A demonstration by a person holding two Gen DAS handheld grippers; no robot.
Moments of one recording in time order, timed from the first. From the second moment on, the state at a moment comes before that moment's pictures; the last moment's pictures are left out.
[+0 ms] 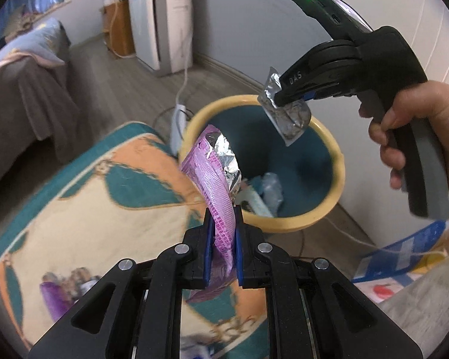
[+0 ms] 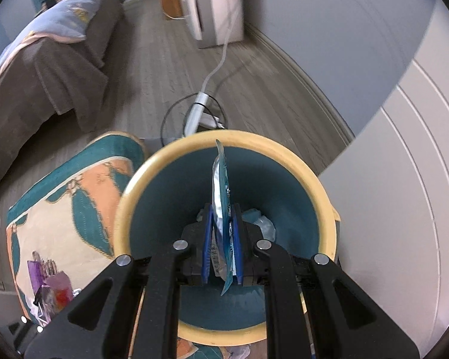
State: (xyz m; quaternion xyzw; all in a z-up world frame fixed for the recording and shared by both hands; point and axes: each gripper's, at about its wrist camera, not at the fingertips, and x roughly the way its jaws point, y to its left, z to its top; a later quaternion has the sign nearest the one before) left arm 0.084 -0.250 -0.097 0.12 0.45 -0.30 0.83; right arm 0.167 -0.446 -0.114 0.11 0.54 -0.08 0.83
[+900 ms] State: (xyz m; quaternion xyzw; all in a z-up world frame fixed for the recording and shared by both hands) left arm 0.099 -0.290 -0.067 0.14 0.38 -0.30 0.86; right arm 0.137 -0.455 -0.056 0.14 0.48 -0.14 0.86
